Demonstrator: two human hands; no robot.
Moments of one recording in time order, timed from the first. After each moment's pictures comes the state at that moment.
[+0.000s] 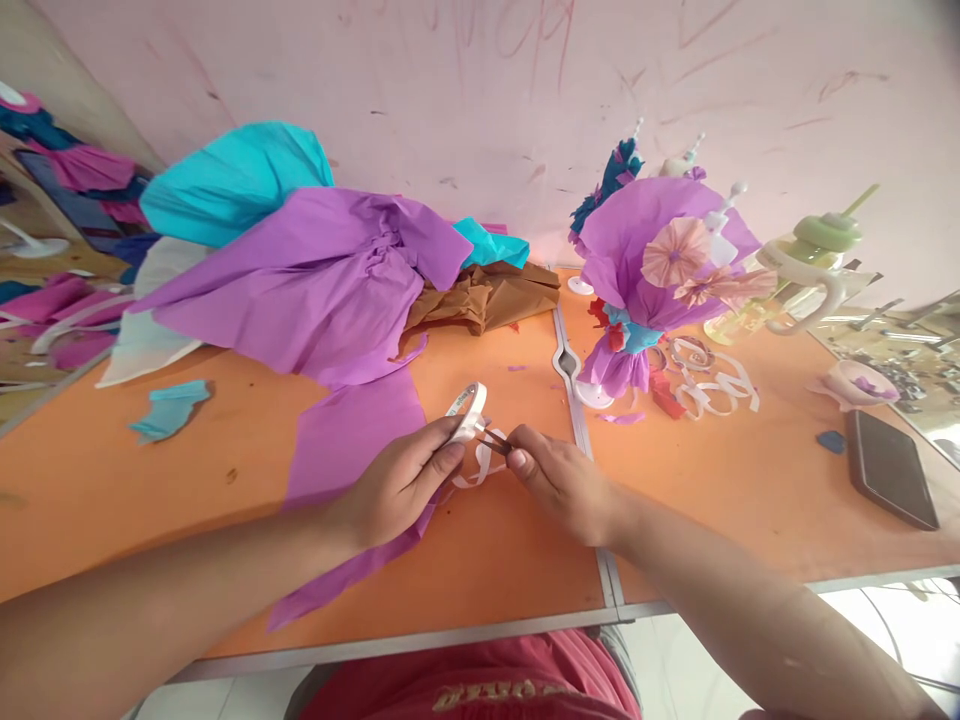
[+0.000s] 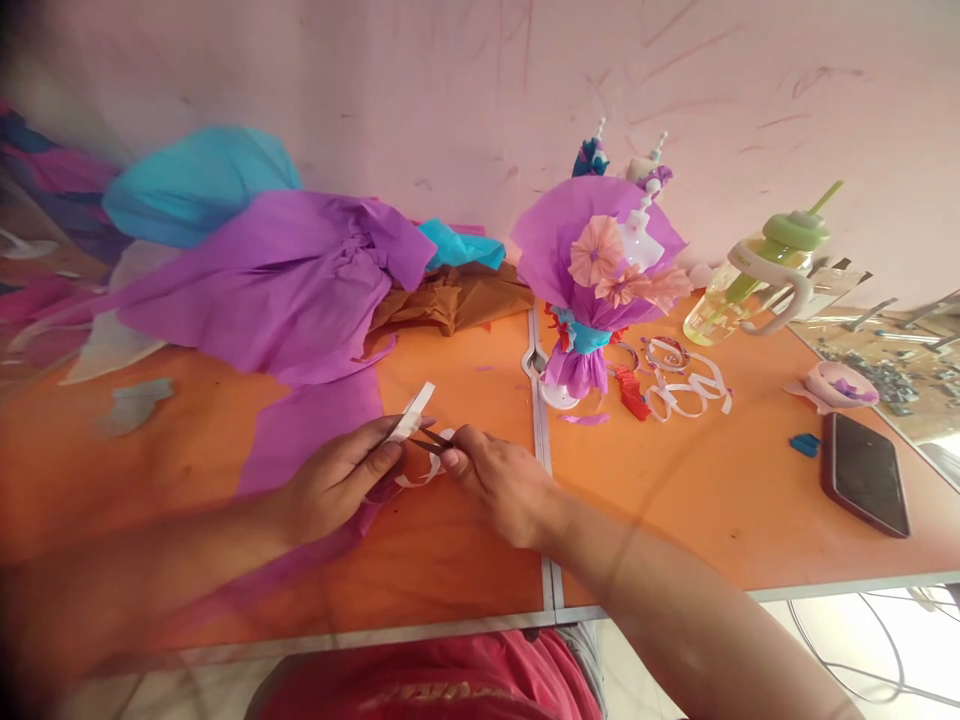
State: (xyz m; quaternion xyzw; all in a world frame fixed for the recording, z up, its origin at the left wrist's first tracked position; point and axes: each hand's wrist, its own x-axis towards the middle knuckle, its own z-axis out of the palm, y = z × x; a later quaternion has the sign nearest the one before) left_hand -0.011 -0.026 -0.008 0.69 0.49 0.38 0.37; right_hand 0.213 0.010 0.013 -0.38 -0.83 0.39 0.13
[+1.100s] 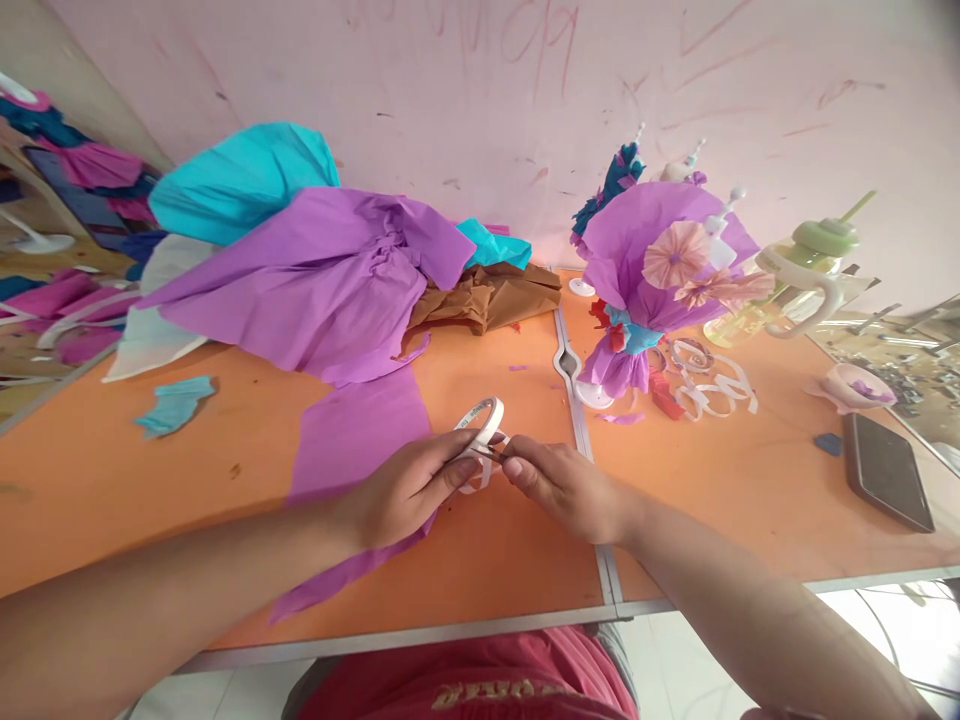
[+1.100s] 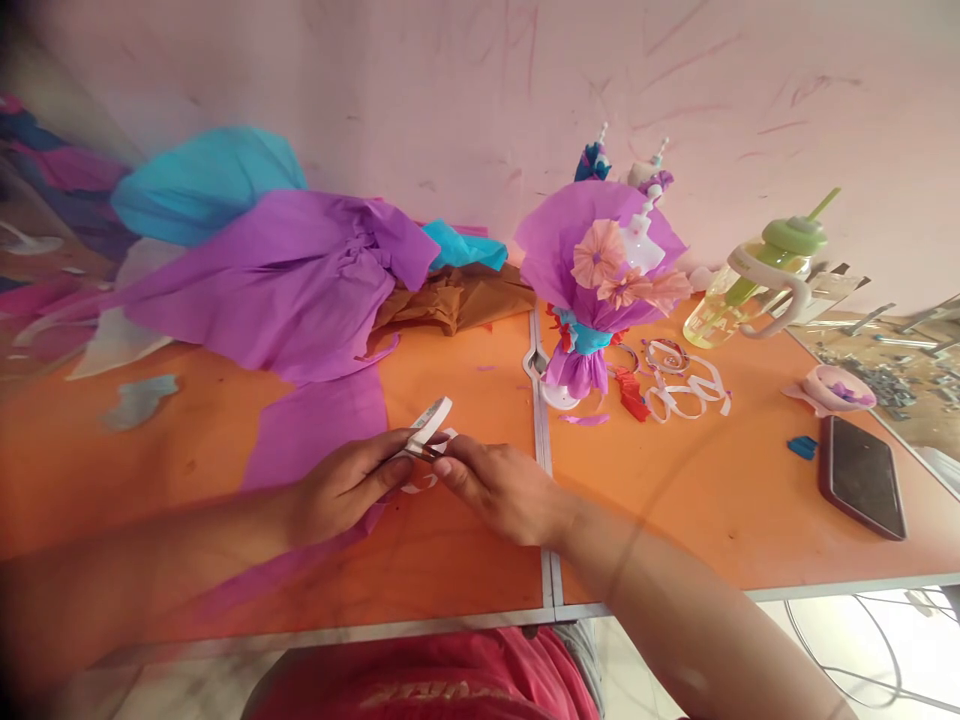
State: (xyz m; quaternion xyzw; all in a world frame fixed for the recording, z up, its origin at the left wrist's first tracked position) left_hand -0.012 -0.025 -0.009 0.72 0.43 0.32 0.44; right_hand 0.215 0.010 0.027 -0.33 -0.82 0.46 0.10
